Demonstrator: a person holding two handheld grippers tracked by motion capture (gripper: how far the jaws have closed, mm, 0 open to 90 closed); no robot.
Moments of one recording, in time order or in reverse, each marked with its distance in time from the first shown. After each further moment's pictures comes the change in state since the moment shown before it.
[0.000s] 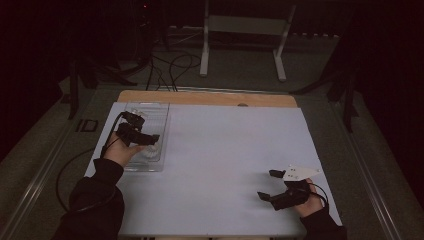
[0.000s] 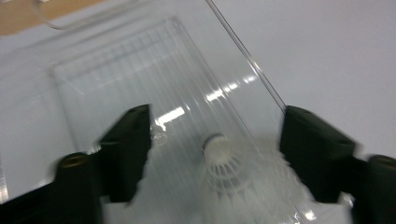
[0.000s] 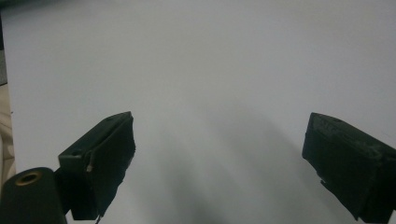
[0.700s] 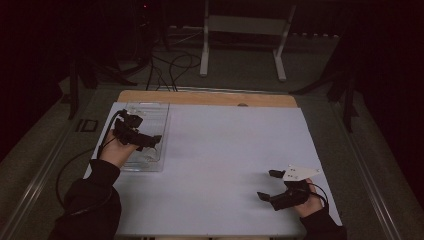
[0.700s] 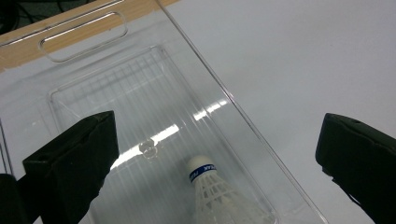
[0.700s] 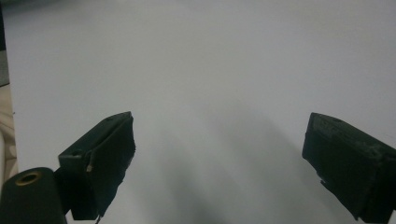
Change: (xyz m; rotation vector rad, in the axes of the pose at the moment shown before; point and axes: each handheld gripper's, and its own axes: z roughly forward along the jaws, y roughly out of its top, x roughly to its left) left arm -0.008 0.002 -0.022 -0.064 -0.052 0.078; right arm 0.001 0.001 0.000 -0.001 0.000 0.003
